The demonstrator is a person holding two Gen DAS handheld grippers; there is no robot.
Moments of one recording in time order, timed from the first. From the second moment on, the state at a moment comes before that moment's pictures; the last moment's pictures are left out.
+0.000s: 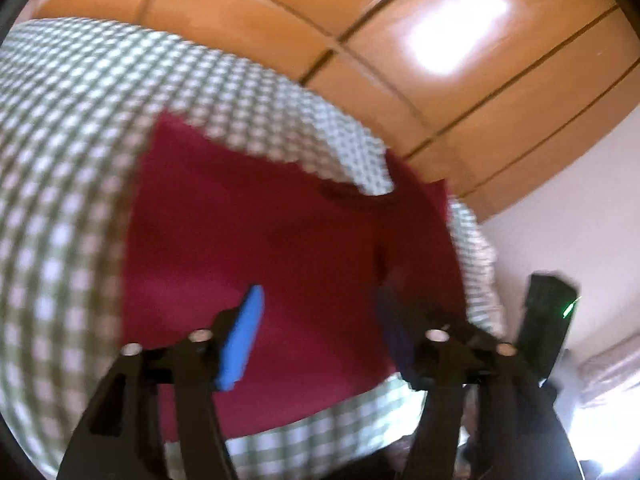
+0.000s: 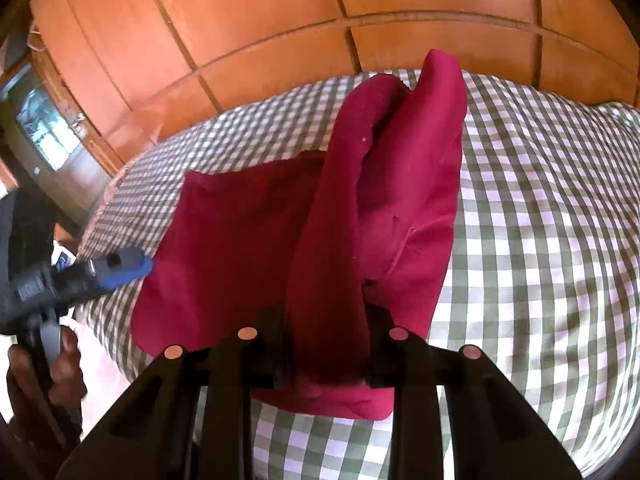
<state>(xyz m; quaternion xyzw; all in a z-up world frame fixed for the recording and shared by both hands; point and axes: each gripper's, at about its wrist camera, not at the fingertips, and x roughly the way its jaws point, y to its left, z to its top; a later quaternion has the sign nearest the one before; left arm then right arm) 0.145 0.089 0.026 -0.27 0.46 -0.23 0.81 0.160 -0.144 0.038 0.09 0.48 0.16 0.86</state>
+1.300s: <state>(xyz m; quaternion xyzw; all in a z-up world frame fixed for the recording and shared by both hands) 0.263 -0.072 0.013 -0.08 0.59 -0.28 0.75 0.128 -0.209 0.038 0.19 0.44 0.25 0.84</state>
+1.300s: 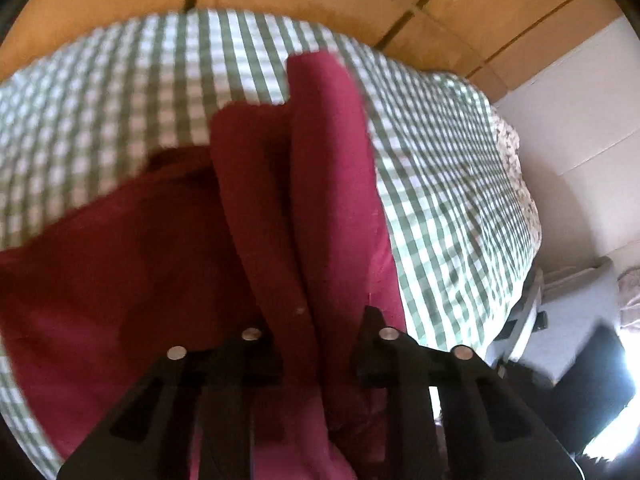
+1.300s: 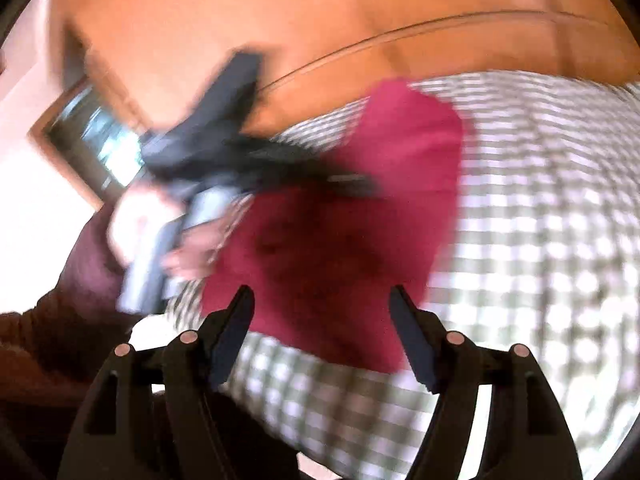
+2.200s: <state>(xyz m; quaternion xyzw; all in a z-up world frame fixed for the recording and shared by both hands) 0.164 0.129 -0.001 -0.12 0.51 -0.07 0.85 0.141 -0.051 0.014 0.04 0.48 0.31 0.82</state>
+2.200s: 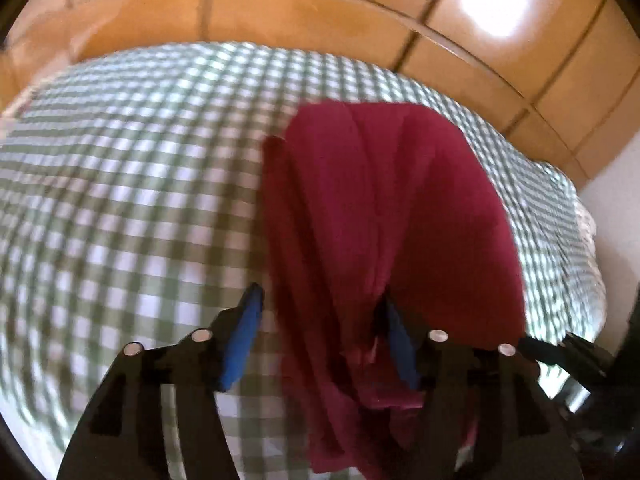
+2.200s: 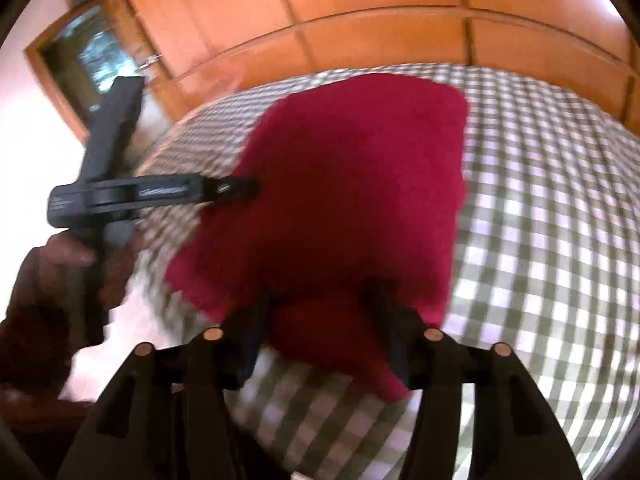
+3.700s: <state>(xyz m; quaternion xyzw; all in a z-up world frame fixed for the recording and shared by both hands) 0.113 0.120 -0.001 -0.06 0.46 0.02 0.89 0.300 -0.053 -0.006 0.02 0.51 0.18 0.84</state>
